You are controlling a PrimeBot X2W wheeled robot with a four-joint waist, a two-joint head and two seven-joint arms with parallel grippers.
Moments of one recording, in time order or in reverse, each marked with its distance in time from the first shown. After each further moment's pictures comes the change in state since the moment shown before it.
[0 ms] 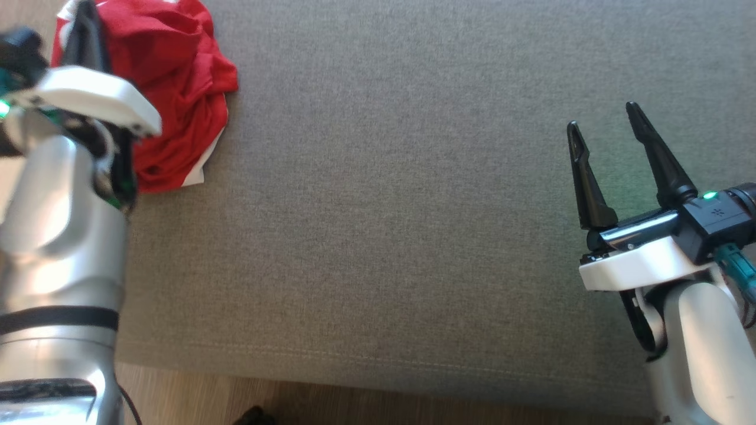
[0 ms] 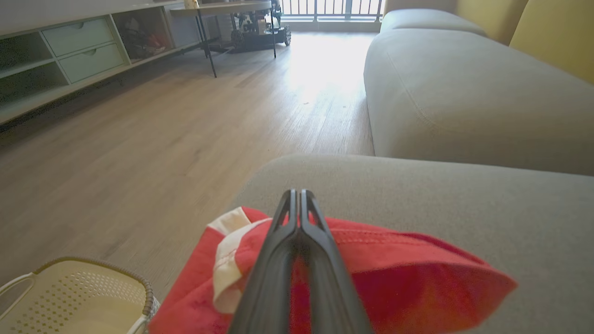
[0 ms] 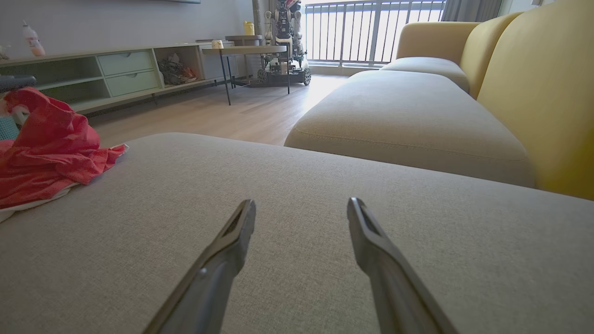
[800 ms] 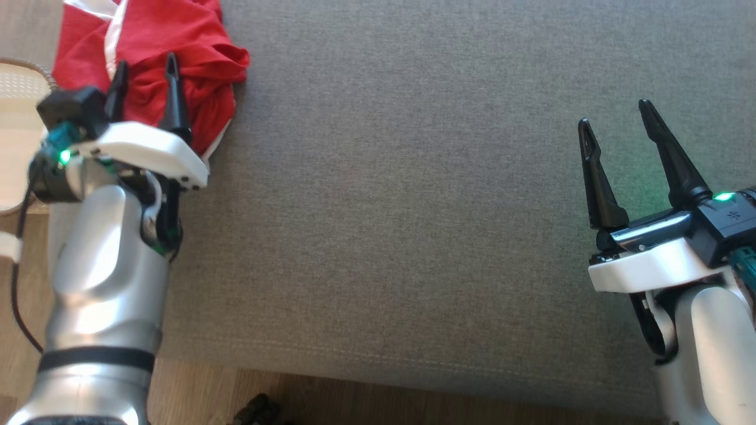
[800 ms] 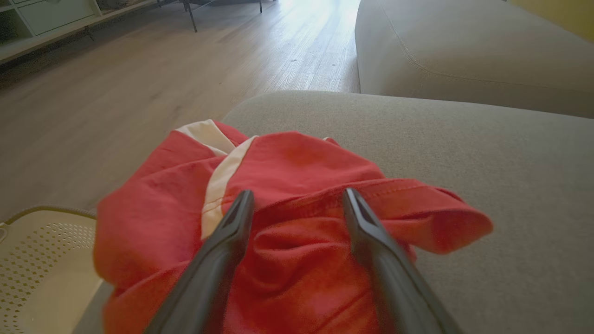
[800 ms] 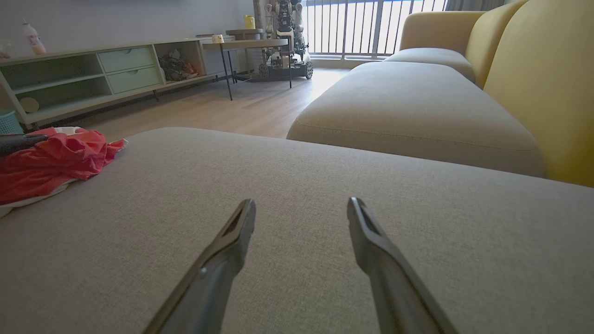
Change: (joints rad) left arm 0.154 -0.056 -0.023 -0.117 -0.018 -0.010 0.012; right arm 0.020 -0.005 -0.013 -0.048 0.009 0.000 0.019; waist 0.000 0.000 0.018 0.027
